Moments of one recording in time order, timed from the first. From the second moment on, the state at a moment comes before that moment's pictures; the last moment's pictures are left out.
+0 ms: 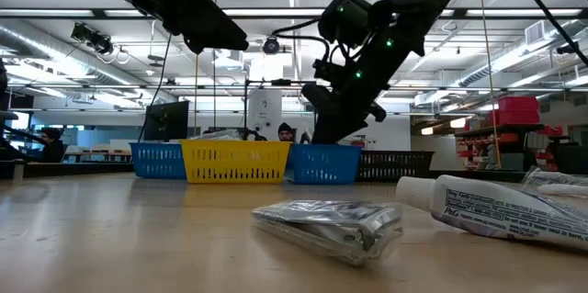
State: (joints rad) left arm -0.10 1.17 0.65 0.09 -0.19 -0.07; right arm -0.15 1.82 1.05 -0.10 0.39 0.38
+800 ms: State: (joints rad) left arm -0.10 1.17 0.65 0.11 -0.19 -0.08; right arm 0.47 1.70 1.06 -0.21 0.14 0.74
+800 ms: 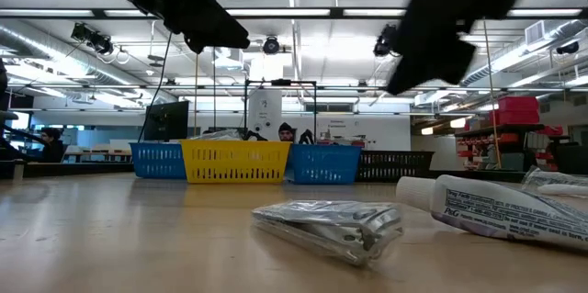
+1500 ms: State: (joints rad) left arm -0.10 1.17 0.65 0.14 -0.19 -0.12; right arm 0.67 1.93 1.06 -0.20 0.34 0.97
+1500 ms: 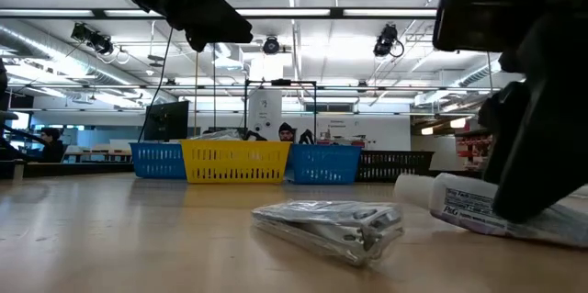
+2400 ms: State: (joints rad) left arm -0.10 1.17 0.65 0.16 -0.19 -0.04; right arm 0.46 1.65 1.06 -0.58 0.68 0.67
